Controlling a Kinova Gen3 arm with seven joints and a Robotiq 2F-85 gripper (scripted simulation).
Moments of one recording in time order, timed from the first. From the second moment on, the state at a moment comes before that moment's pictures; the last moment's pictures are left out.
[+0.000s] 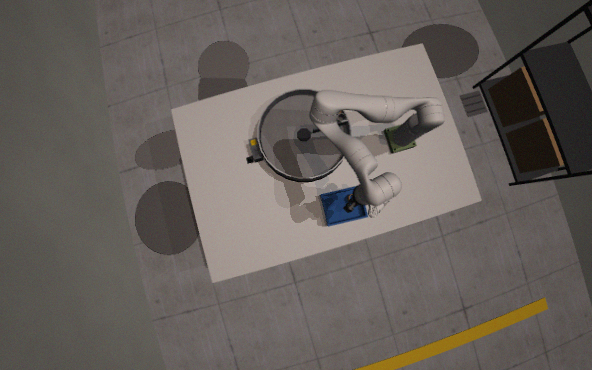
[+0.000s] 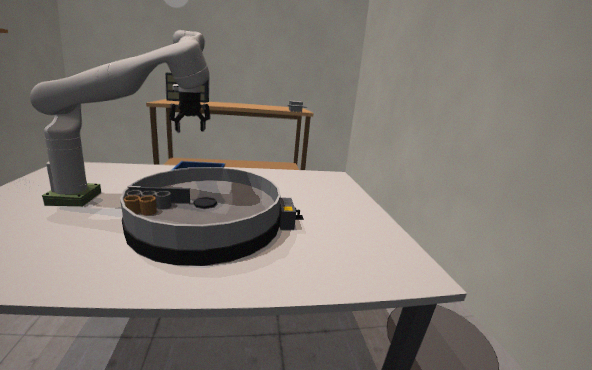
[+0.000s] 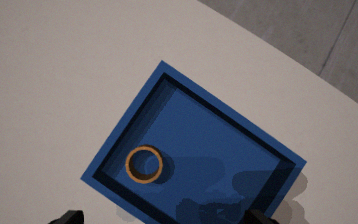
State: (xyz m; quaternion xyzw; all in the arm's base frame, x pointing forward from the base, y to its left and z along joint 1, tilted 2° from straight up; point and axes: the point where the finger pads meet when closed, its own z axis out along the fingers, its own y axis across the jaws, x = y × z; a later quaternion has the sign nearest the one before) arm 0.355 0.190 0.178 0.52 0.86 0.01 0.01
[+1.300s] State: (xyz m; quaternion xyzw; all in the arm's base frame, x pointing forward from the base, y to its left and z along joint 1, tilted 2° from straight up) arm 0.363 0.189 0.187 0.29 0.96 0.00 0.01
